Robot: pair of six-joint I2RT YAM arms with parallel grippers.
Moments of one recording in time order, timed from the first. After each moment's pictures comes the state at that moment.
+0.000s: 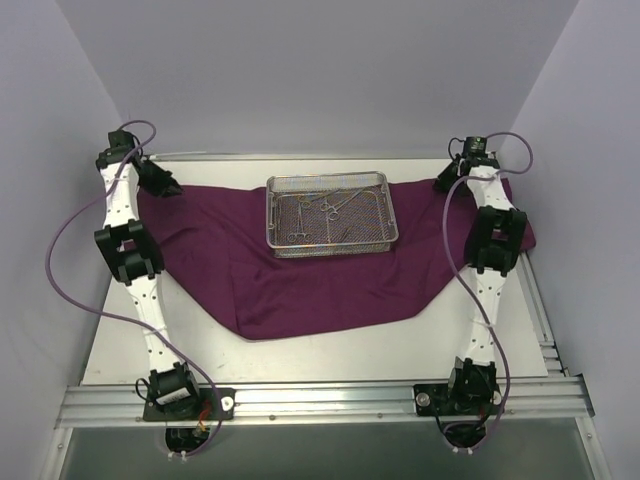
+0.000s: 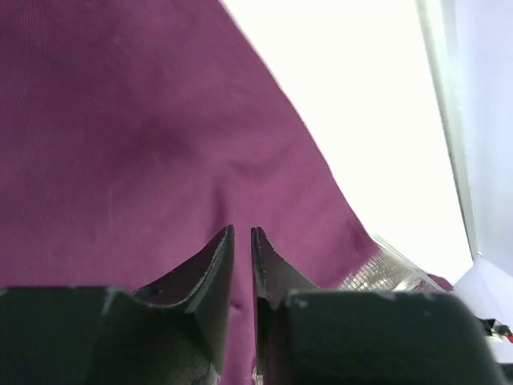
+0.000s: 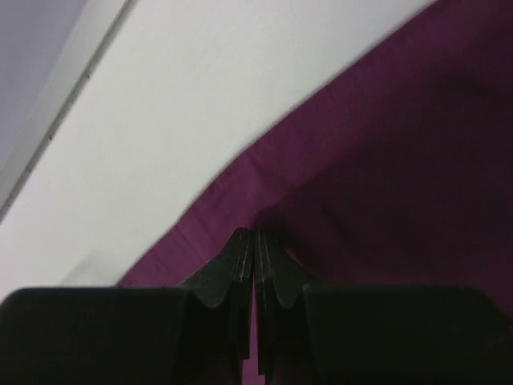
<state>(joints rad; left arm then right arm) 0.29 2.67 2.65 -1.07 0.34 -0.72 -0.16 2.60 2.28 -0.56 -0.15 0.66</state>
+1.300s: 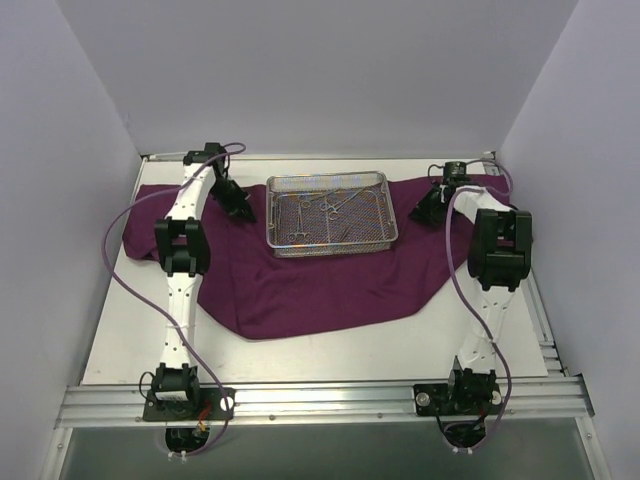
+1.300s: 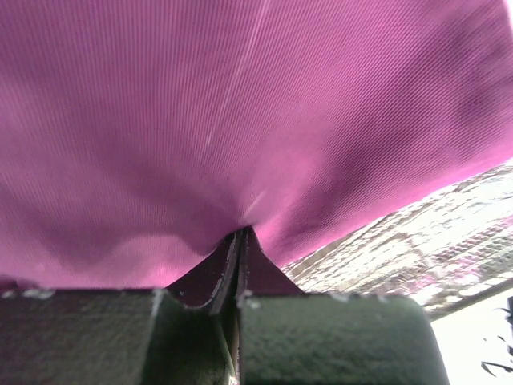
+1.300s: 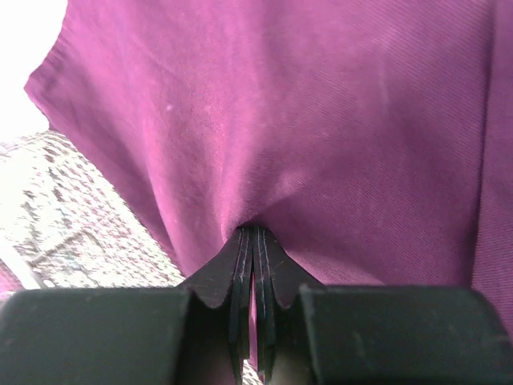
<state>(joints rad) -0.07 2.75 2.63 -1.31 0.35 -0.72 -0.06 2.19 1.56 -0.40 -0.23 0.71</state>
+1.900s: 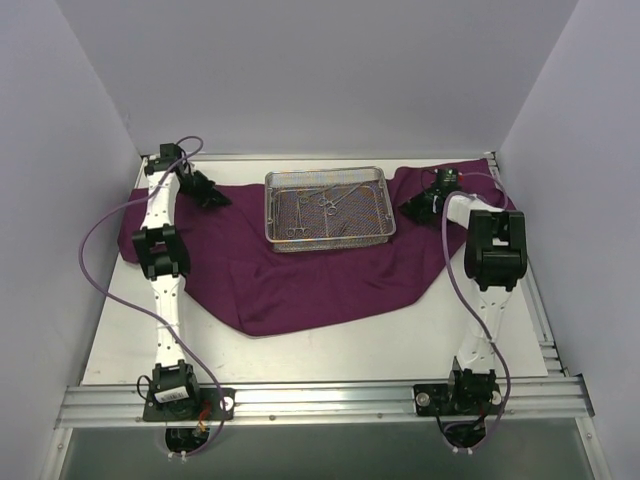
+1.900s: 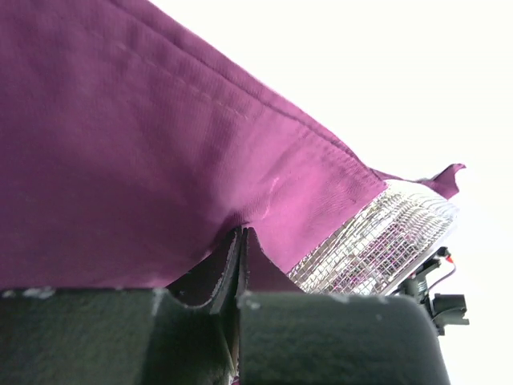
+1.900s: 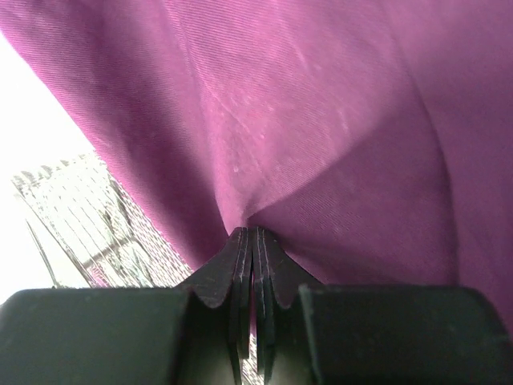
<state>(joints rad) 0.13 2.90 2.85 -1.14 0.58 -0.76 -0.02 2.20 1.45 -0.13 -0.25 1.04</state>
